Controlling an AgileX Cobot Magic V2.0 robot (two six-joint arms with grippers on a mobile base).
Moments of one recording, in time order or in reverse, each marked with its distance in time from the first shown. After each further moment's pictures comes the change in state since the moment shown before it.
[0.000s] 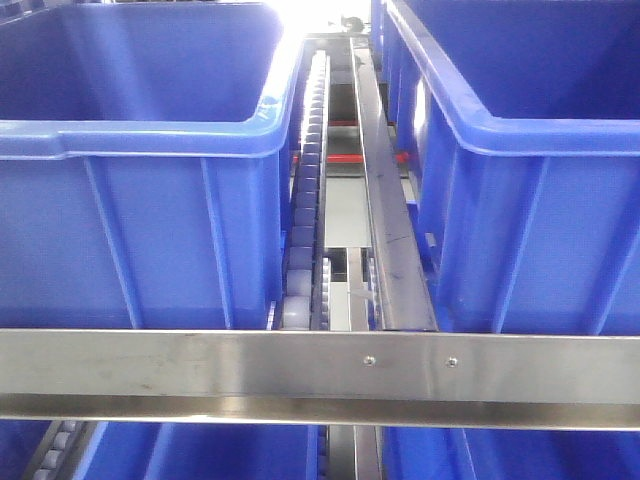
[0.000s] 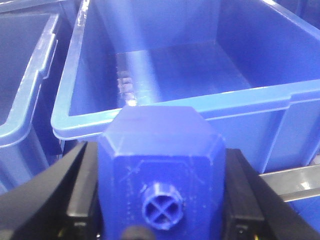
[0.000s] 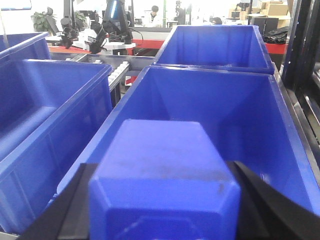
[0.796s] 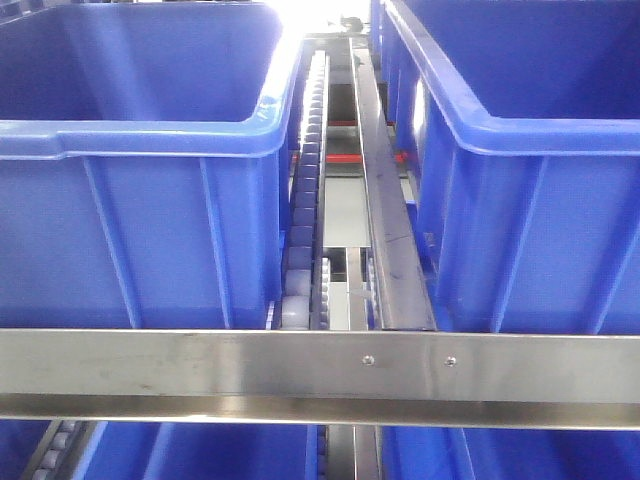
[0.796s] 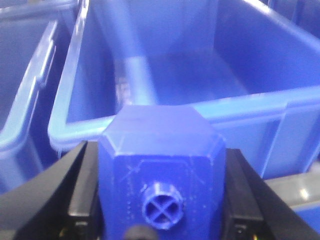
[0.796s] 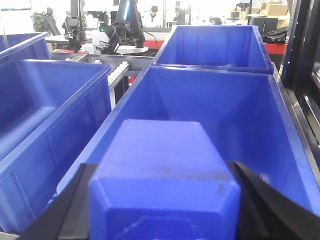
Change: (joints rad) left arm 0.000 0.000 0.007 -0.004 -0.062 0.000; right arm 0.000 0.000 0.000 0.000 0.000 0.000
